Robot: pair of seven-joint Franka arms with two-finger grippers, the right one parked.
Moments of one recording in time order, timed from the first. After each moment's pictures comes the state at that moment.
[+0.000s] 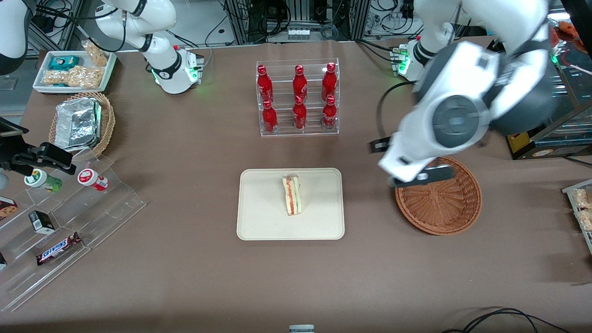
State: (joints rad) arm -0.23 0.45 -0.21 -1.10 0.00 1.13 -0.56
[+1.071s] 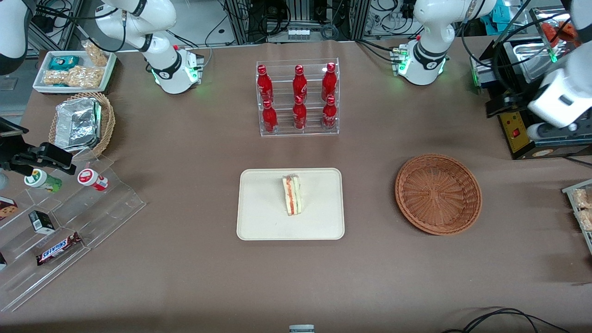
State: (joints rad) arm 0.16 -0.02 -0.21 -1.58 0.03 1.32 -0.07
